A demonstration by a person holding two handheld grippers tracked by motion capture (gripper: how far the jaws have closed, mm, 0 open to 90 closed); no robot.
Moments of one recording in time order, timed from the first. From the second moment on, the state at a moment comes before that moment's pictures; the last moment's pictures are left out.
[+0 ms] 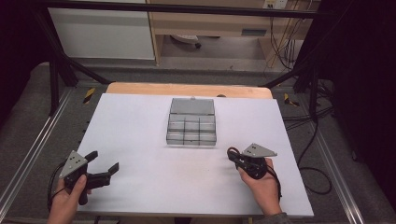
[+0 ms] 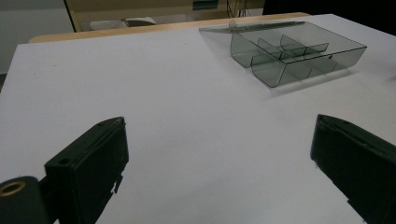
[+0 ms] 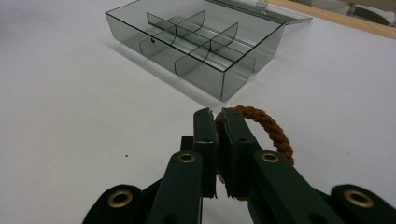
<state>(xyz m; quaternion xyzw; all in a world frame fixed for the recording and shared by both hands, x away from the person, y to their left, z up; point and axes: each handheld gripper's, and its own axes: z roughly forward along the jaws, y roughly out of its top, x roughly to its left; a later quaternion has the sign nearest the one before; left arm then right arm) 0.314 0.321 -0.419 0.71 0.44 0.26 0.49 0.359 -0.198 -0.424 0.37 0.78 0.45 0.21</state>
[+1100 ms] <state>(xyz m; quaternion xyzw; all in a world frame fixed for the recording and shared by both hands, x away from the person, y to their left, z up) 0.313 0.322 -0.420 0.71 0.44 0.26 0.49 0.375 -0.177 -0.381 0.34 0.79 0.46 0.22</state>
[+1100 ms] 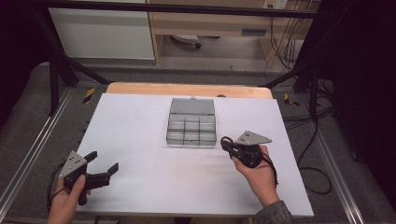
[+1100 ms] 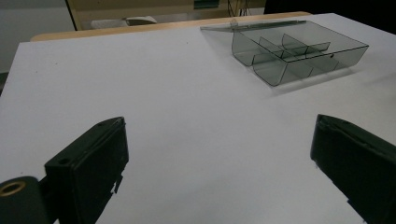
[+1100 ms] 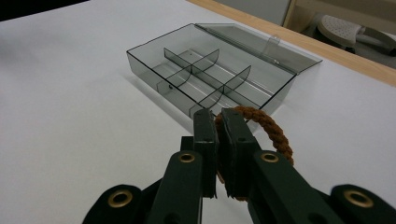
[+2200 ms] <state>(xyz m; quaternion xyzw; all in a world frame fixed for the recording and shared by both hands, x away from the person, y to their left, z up) 0.314 0.323 -0.421 0.71 0.44 0.26 0.49 0.415 -0.162 -0.324 0.29 0.82 0.43 0.24</state>
